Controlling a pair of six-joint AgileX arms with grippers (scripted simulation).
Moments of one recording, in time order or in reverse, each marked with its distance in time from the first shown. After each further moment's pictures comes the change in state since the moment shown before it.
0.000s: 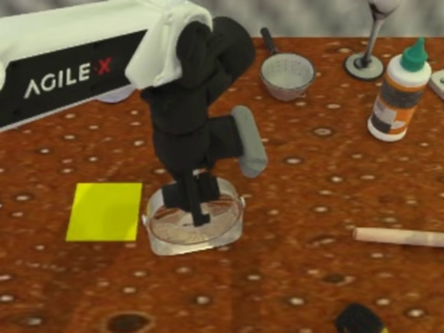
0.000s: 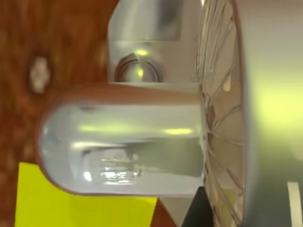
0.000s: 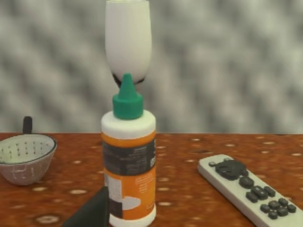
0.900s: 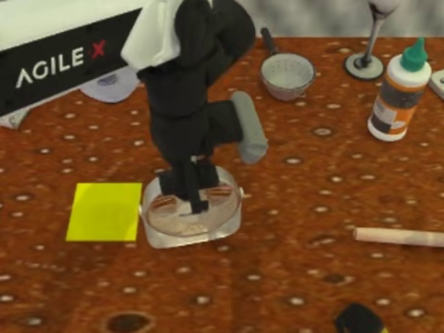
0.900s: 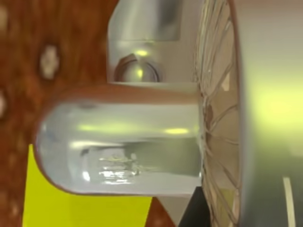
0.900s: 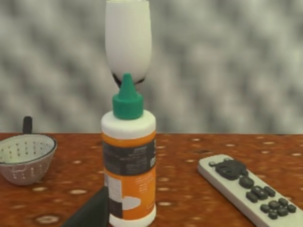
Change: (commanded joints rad) left arm 0.010 -0.002 0.088 -0.096 0.000 -0.001; right arm 0.000 0.000 0.000 0.000 0.000 0.000
